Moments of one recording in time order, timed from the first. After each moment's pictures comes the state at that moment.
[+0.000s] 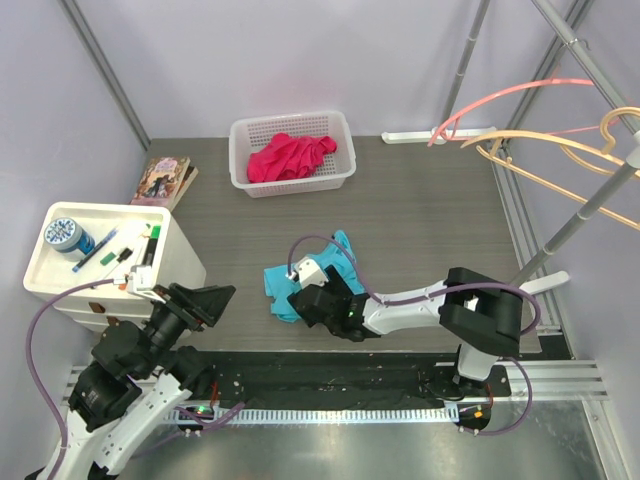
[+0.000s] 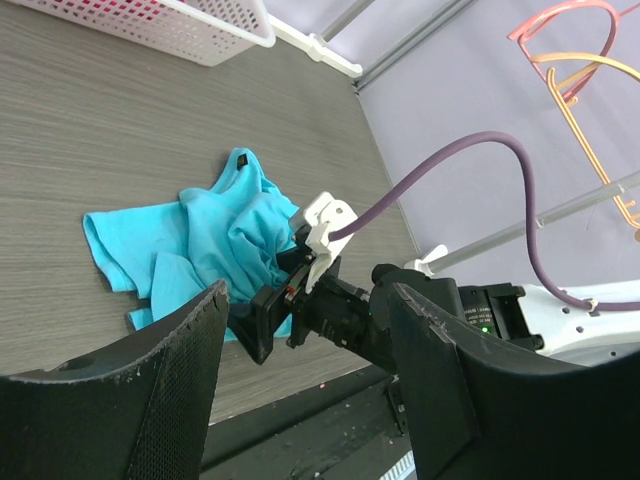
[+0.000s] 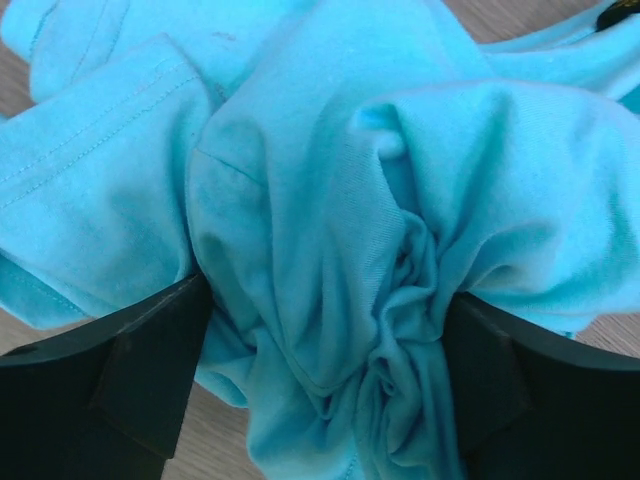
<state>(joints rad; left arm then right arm) -0.69 0.01 0.67 -0.71 -0.20 -0.81 1.23 1.71 0.83 0.04 0.60 0.29</state>
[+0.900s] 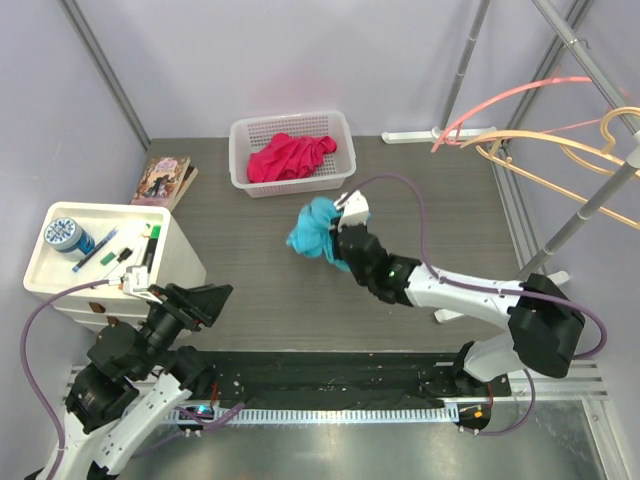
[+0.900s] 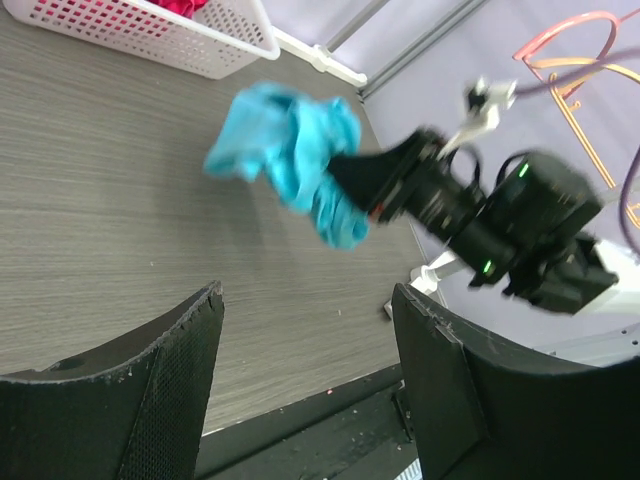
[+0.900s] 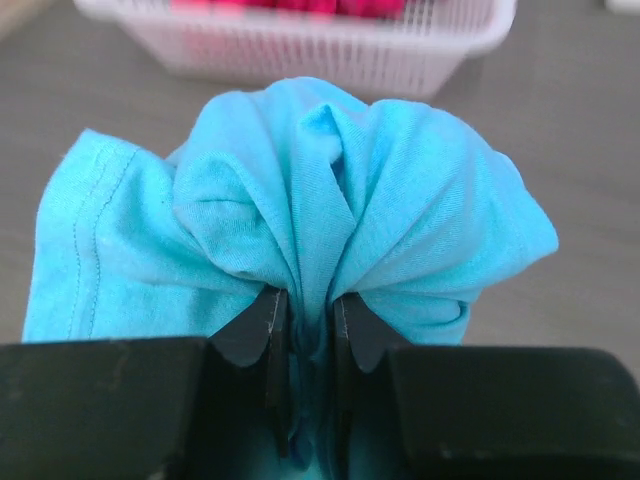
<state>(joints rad) -0.69 0.01 0.69 -0.72 -0.22 -0.79 1.00 1.41 0.82 0.17 0.62 0.28</state>
